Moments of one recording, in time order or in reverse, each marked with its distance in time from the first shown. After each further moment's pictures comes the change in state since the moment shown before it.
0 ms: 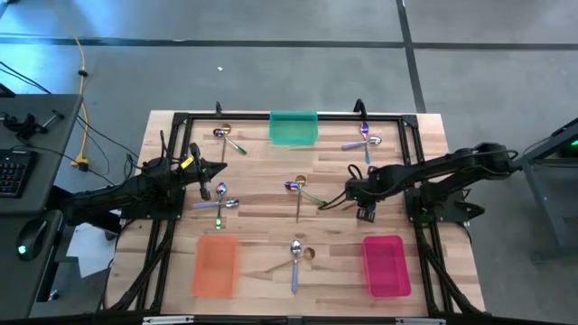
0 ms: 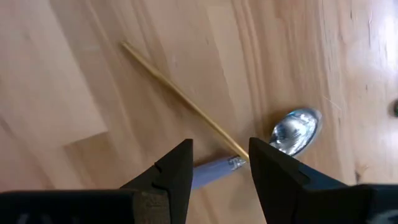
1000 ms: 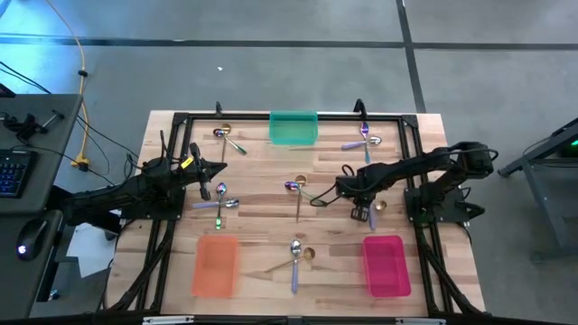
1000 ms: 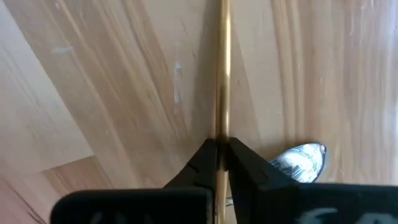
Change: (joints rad) left arm 0.000 0.000 0.000 0.000 0.000 0.000; right arm -0.106 0.217 0.002 0.101 -0.113 -0.072
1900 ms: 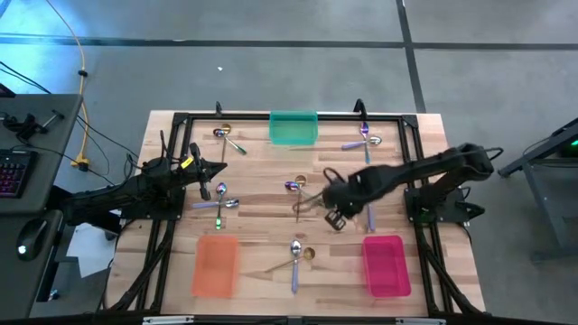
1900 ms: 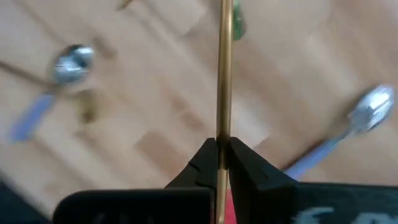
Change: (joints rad) left arm 0.000 0.000 0.000 0.000 0.000 0.000; right arm 0.268 -0.016 0.552 -0.360 -0.073 0.774
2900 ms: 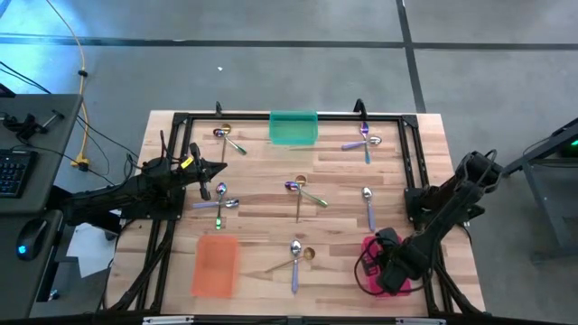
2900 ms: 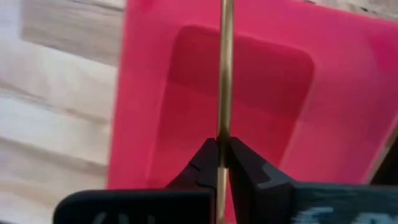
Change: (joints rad) left arm 0.000 0.000 0.000 0.000 0.000 0.000; right arm 0.676 0.003 -0.291 0.142 0.106 1.139
